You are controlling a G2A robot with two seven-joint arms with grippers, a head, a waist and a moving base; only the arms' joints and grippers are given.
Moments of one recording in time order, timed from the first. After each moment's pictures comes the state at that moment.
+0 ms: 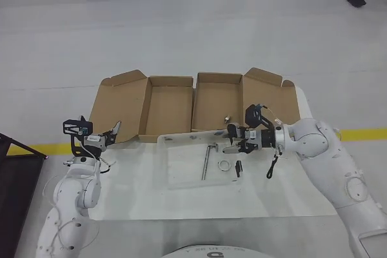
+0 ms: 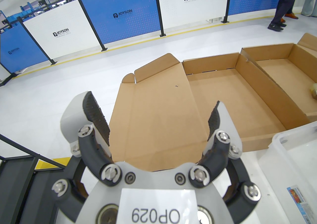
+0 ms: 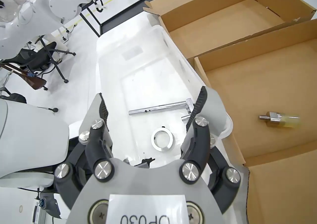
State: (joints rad) left arm 1.73 -1.15 -1.60 -1.80 1.33 0.00 0.00; right arm -1.18 -1.00 1.19 -1.47 -0.29 -0.93 0.88
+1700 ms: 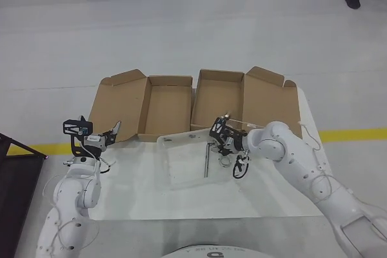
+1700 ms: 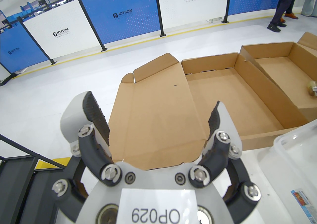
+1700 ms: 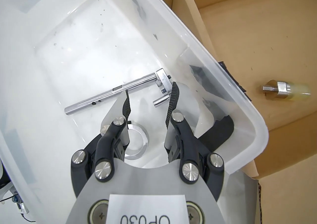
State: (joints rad) left arm 1.73 -1.15 -1.60 -1.80 1.33 0.00 0.00; right arm -1.04 -1.08 0.85 -1.40 -0.84 -0.57 0.76
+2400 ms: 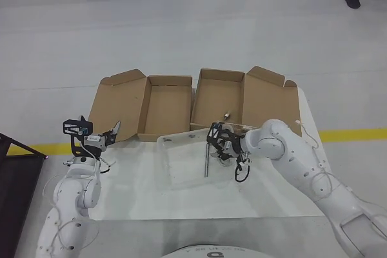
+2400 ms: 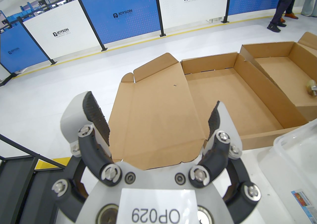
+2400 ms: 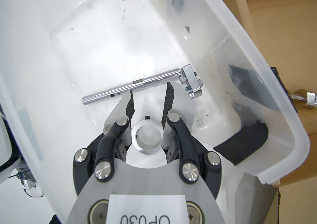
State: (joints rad) left arm 1.73 -1.15 -1.60 -1.80 1.33 0.00 0.00; right arm -1.03 -1.07 0.86 -1.43 -0.76 -0.65 0.90
